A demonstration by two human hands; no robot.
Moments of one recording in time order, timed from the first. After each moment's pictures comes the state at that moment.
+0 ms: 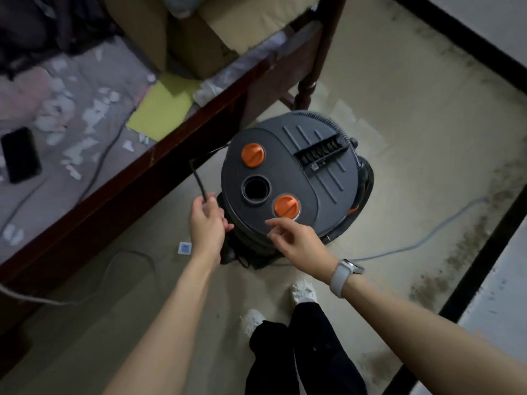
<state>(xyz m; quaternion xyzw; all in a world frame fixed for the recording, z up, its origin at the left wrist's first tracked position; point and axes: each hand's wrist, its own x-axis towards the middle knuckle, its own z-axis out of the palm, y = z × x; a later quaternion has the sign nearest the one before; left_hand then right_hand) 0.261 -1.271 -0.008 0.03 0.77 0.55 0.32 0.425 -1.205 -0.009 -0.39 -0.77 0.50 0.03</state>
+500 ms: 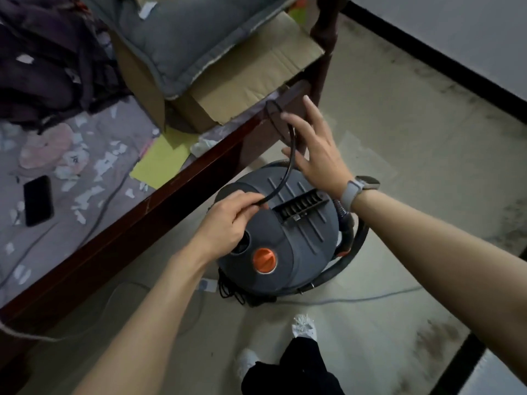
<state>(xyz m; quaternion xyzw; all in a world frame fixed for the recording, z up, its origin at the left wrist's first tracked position) 0.257 -1.174 0.092 0.50 0.72 0.36 0.32 0.374 -0.980 0.080 -0.25 -0.90 0.26 0.24</state>
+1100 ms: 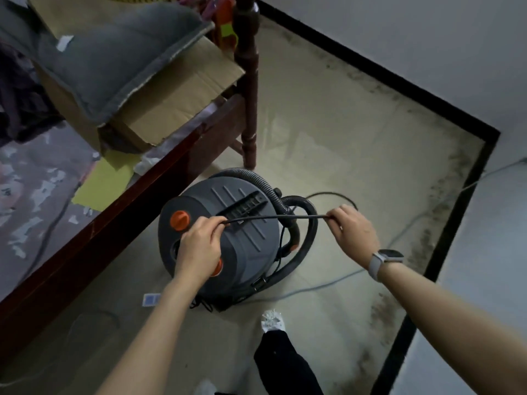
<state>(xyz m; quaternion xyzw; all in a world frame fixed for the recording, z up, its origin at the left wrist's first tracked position) 0.335 -1.162 0.084 0.48 0.80 0.29 0.20 0.601 -1.009 0.065 -0.47 -0.87 0.15 0.09</state>
